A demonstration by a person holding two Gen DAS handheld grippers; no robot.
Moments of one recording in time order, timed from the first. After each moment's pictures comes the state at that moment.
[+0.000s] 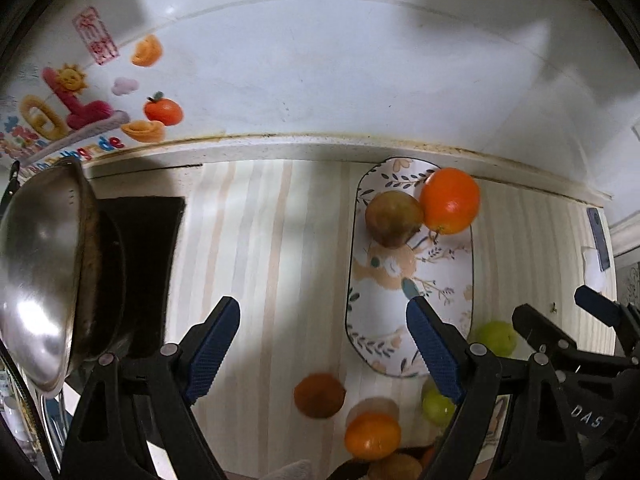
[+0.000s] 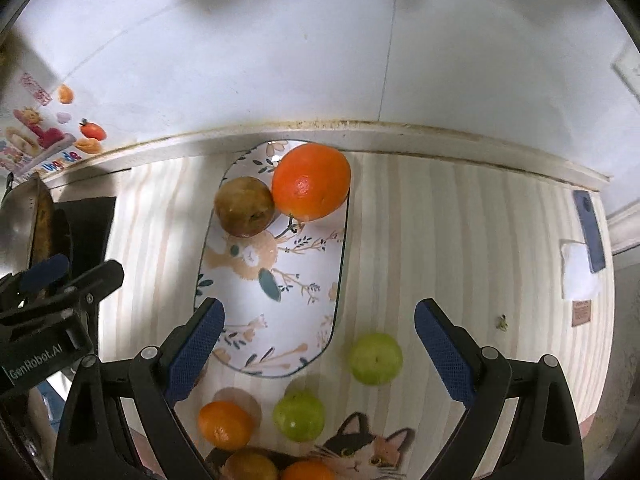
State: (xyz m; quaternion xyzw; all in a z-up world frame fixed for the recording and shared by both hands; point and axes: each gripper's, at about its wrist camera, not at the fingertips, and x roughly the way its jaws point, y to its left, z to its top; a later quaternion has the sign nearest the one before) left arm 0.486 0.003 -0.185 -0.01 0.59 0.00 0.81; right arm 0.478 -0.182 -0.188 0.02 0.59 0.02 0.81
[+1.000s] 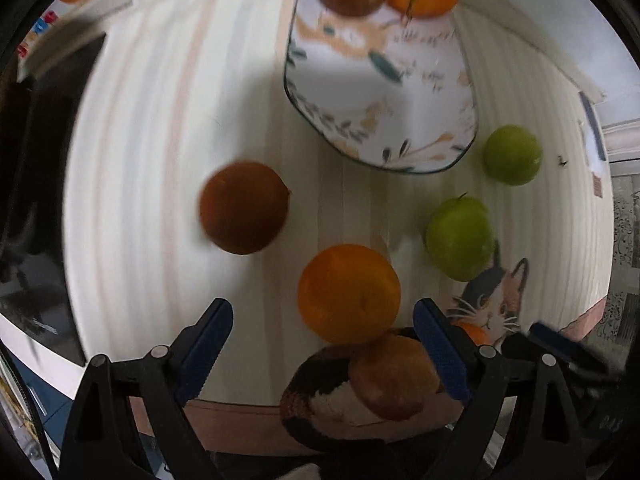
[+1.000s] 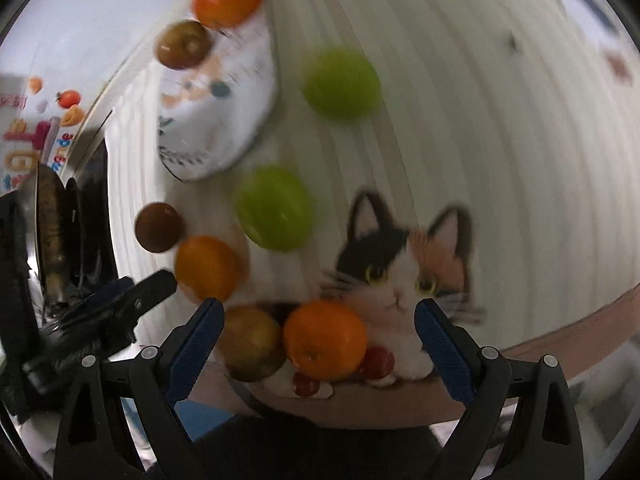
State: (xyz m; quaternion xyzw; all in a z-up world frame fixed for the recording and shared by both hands) left arm 0.392 -0.030 -0.314 -0.03 0.73 -0.07 0.68; right arm 0.324 -0.238 -0.309 0.25 0.71 0.01 0.66
